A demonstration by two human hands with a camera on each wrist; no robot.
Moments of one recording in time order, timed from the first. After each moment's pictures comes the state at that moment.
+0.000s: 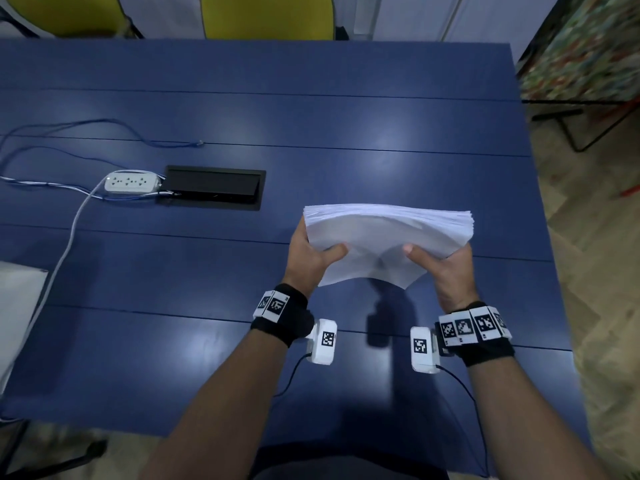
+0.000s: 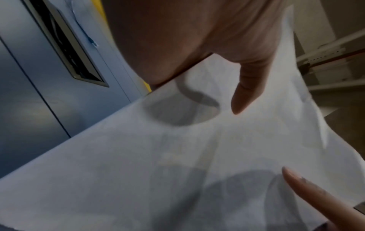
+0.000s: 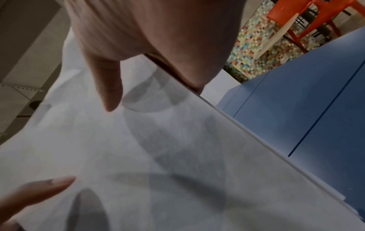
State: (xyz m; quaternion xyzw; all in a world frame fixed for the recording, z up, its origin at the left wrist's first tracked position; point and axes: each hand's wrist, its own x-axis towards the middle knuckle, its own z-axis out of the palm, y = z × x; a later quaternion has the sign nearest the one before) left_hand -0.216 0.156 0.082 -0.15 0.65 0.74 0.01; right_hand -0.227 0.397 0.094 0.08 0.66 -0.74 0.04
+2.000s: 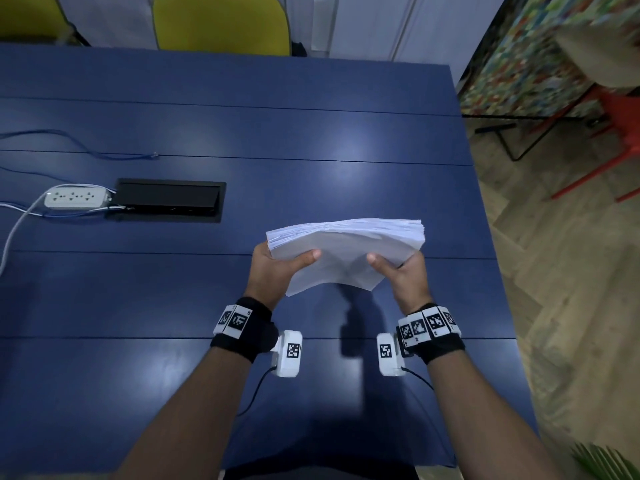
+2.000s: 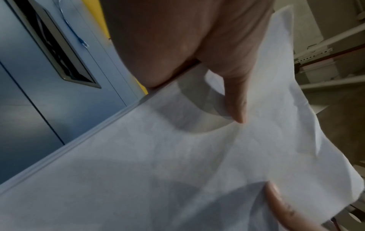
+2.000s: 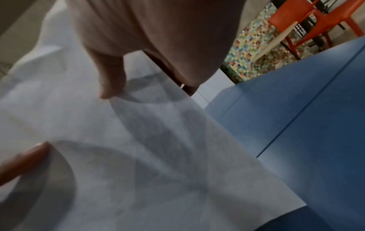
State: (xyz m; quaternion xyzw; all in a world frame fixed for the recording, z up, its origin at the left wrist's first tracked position) left_hand -0.207 0.169 0.111 -0.16 0.66 0.73 0.04; right_hand -0.219 0.405 0.095 0.08 0.67 -0.73 0.04
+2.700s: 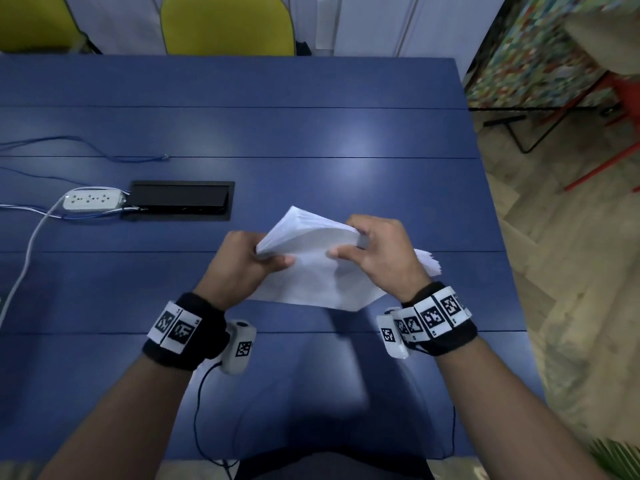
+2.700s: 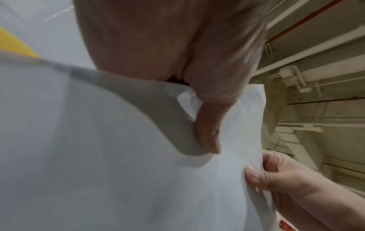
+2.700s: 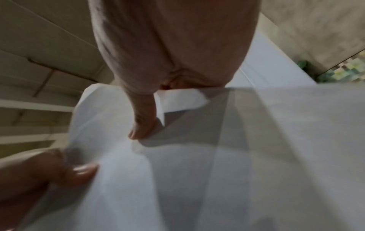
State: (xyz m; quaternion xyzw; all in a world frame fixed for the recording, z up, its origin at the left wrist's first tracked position) left_hand -0.198 0.096 0.161 0.01 0.88 0.47 0.10; right_hand -0.231 0.356 0.166 -0.16 0.89 -0.42 0.03
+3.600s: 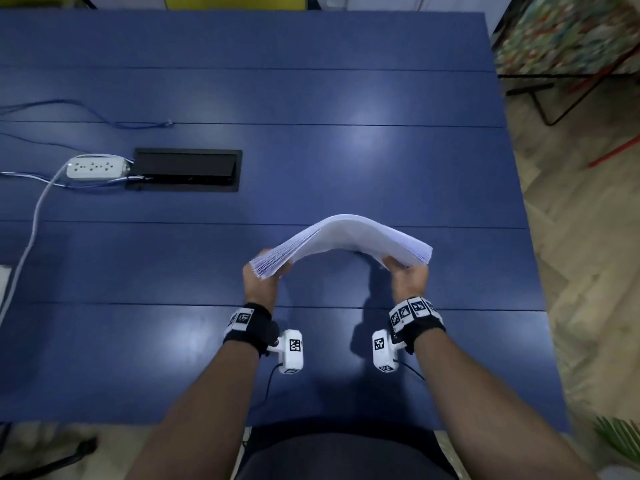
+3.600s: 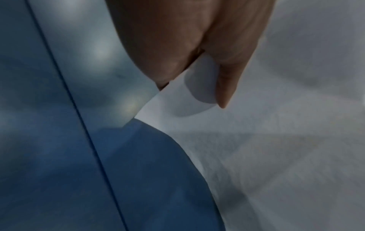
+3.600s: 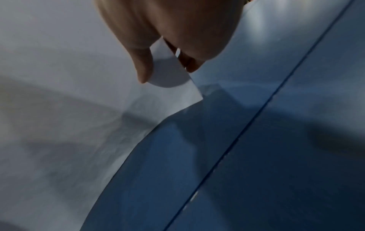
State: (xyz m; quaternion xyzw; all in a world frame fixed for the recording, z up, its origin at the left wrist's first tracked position) left_hand -0.146 0.116 0.013 -0.29 0.66 0.70 0.00; right_hand -0.176 0.375 0.010 0.30 0.68 -0.66 0.00
